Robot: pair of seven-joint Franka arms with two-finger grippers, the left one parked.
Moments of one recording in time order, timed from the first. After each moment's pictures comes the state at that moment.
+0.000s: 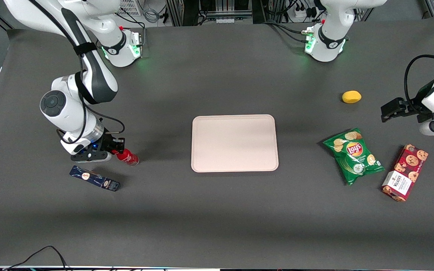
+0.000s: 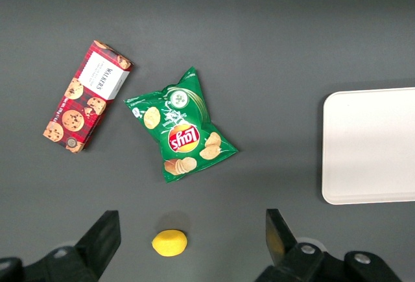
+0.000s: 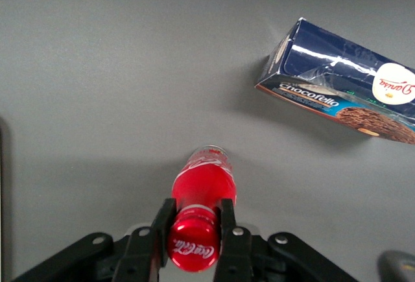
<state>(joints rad) 0.11 0.20 0.08 -2.14 0.00 2.42 0.16</state>
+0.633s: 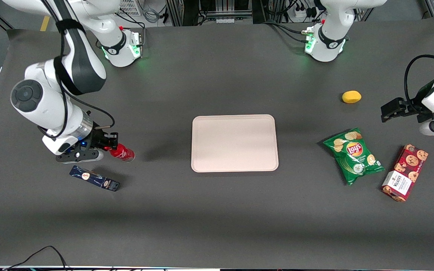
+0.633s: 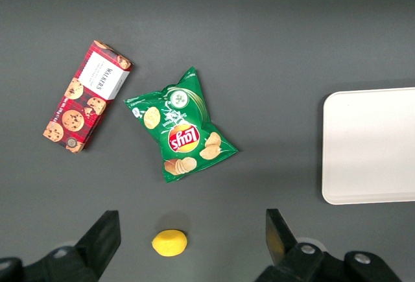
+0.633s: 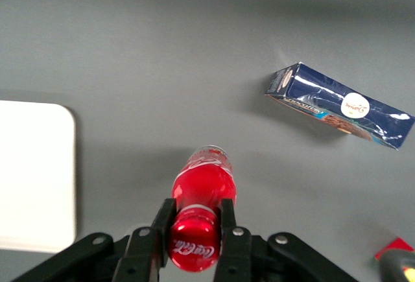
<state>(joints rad) 0.11 0.16 0.13 -1.85 0.00 2.03 0.18</state>
